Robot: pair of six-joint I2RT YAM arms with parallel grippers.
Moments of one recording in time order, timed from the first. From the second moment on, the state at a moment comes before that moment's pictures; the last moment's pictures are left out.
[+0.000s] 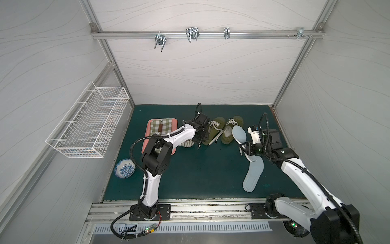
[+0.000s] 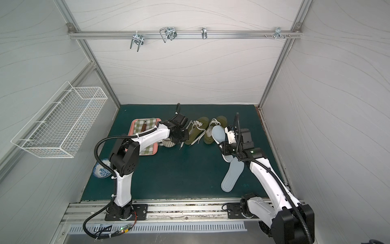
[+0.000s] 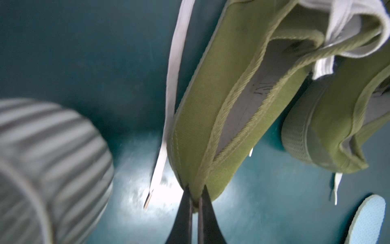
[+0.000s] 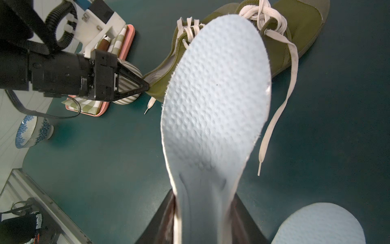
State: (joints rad) left arm -0.60 2.02 1.55 -0.68 0.00 -0.66; right arm 0.27 1.03 0.78 -0.52 -0.37 0.16
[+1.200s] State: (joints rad) left arm -0.76 1.85 1.51 -0.85 -0.02 -0.59; right arm 0.27 1.03 0.77 -0.50 -0.38 0.16
